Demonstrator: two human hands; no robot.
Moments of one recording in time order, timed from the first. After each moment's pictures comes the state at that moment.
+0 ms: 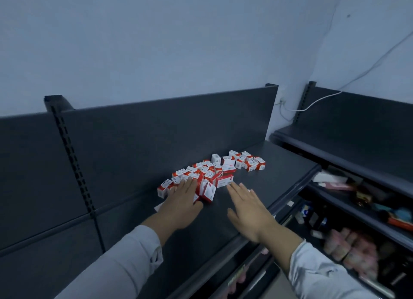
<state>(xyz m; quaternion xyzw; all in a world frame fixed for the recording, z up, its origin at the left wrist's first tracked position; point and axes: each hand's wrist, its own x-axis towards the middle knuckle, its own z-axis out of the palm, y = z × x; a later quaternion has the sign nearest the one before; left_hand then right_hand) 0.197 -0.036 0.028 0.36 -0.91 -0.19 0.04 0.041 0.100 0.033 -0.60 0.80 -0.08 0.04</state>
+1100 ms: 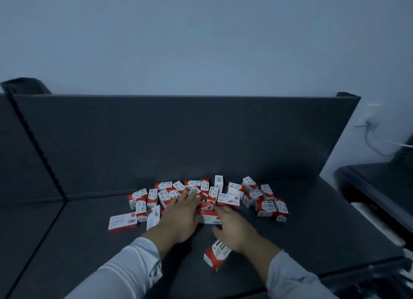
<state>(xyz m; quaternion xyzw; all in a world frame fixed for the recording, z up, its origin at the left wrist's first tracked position) 0.017 -0.090 -0.016 0.53 -0.83 -0.15 0.05 -0.153 -0.056 -0.018 -0.73 0.64 -0.09 0.20</state>
